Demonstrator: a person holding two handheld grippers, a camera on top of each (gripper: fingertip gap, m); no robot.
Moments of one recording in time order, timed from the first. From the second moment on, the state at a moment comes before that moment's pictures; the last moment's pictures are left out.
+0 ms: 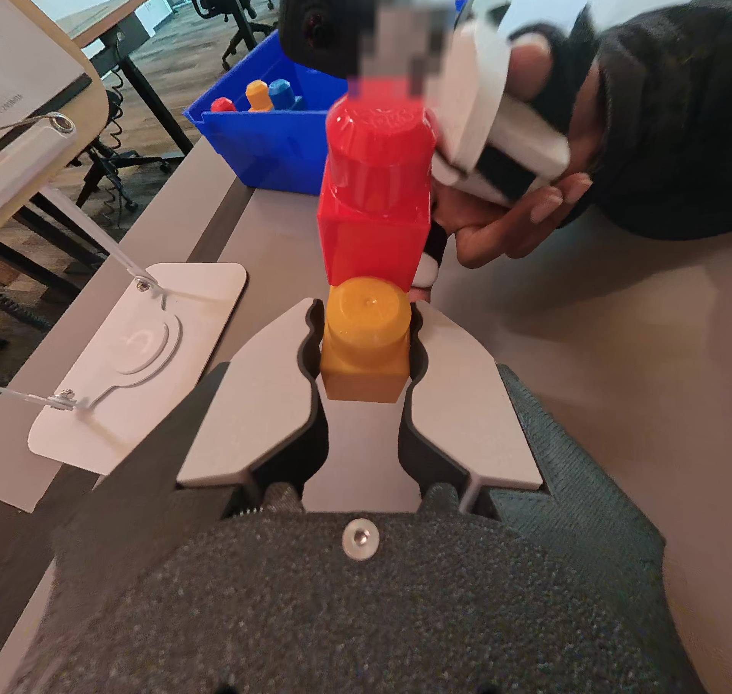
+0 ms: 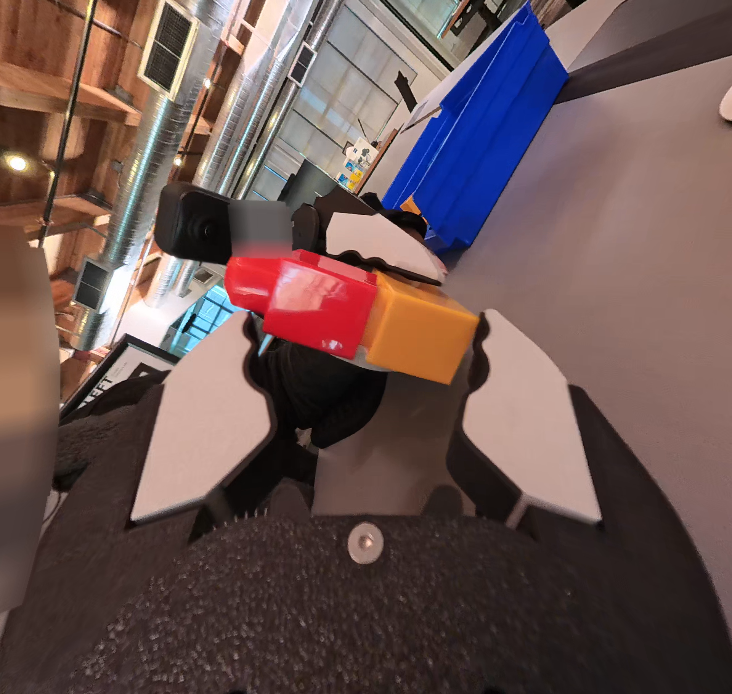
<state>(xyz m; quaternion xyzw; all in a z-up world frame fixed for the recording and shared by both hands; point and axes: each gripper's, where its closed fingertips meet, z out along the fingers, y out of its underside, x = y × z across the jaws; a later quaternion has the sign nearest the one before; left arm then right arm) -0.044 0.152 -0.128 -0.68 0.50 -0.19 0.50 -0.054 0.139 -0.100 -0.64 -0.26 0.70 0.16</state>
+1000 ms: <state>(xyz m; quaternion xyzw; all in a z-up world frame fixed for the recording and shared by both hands) -0.044 0.146 -0.120 -0.67 0.51 -0.19 0.50 -0.052 0.134 -0.096 -0.62 -0.28 0.71 0.16</state>
